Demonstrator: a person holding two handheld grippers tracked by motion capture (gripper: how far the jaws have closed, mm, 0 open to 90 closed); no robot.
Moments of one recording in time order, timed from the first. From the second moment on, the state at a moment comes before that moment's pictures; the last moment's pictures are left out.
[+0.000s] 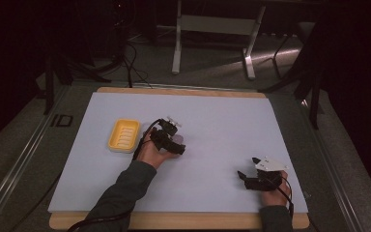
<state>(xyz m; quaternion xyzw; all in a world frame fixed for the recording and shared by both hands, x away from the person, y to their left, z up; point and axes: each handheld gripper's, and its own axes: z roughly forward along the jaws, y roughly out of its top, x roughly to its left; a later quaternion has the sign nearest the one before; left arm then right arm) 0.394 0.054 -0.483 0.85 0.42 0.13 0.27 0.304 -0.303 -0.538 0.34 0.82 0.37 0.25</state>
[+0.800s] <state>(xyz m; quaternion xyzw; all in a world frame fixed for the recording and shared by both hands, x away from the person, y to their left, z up) 0.413 0.041 -0.508 0.86 0.46 0.10 0.22 0.304 -0.301 -0.538 0.33 0.83 0.37 0.25</state>
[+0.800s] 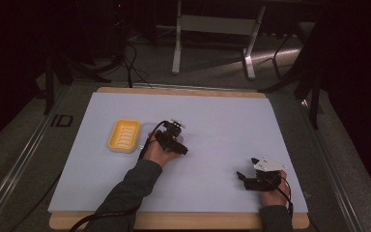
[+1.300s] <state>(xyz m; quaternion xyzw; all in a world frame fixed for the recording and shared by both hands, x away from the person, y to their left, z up) 0.420 0.041 -0.508 0.87 0.45 0.09 0.20 0.305 -0.300 -0.539 0.33 0.84 0.36 0.24</state>
